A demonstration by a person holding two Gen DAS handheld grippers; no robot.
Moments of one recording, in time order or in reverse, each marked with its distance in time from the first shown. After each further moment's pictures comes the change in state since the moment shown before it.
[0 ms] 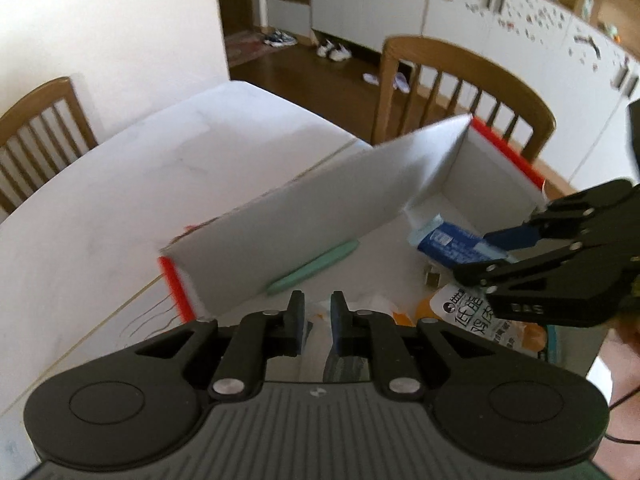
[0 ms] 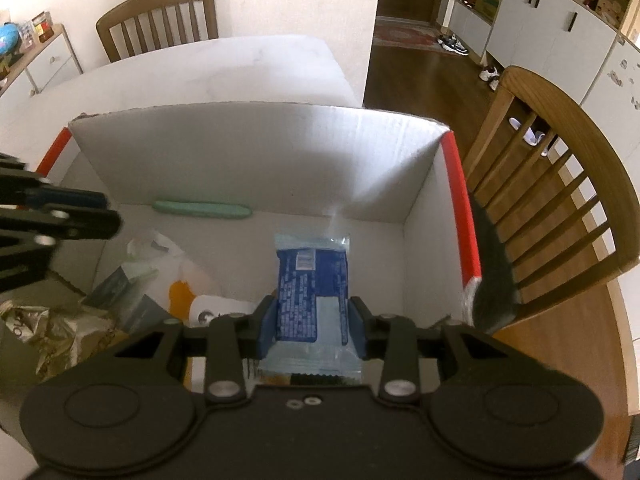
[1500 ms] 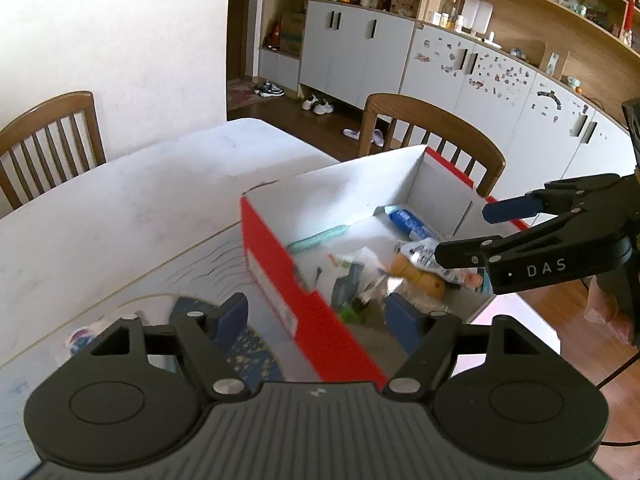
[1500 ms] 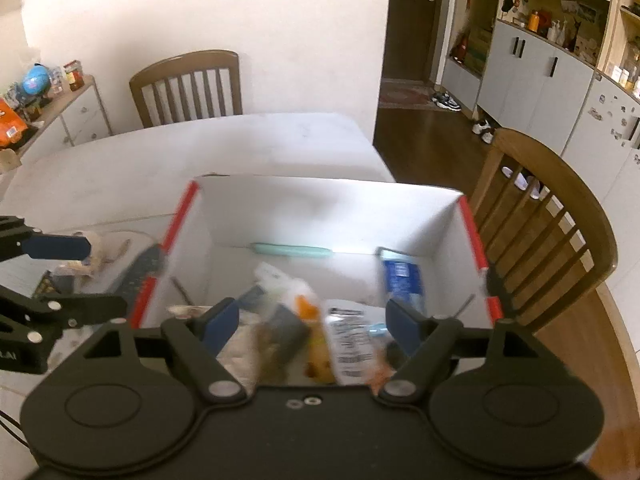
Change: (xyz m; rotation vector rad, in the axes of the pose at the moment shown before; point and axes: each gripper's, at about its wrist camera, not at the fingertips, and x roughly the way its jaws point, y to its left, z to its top) left arm -0.105 0.048 -0.088 -0.030 -0.175 -0.102; right arm -0.114 0.083 -0.032 0.033 -0.220 0.013
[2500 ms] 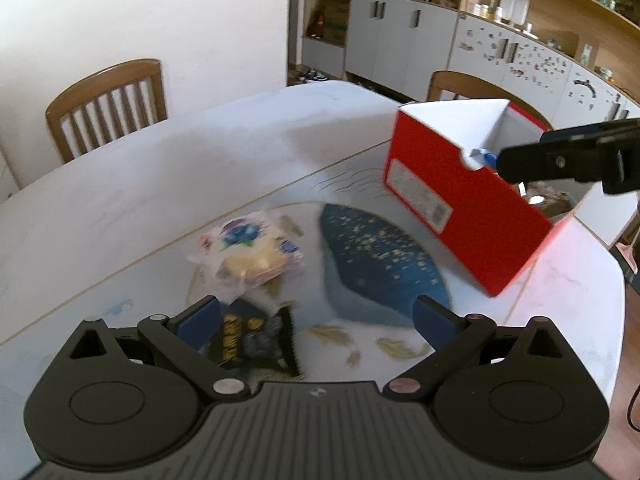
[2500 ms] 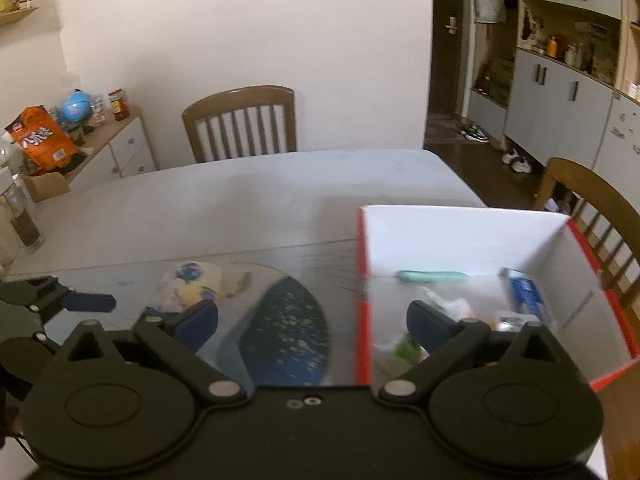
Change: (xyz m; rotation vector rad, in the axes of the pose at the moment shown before) left arm -0.040 0.126 -0.100 -0.032 0.020 0.109; right arm -0.003 0.145 -0.003 0.022 -0.127 0.076
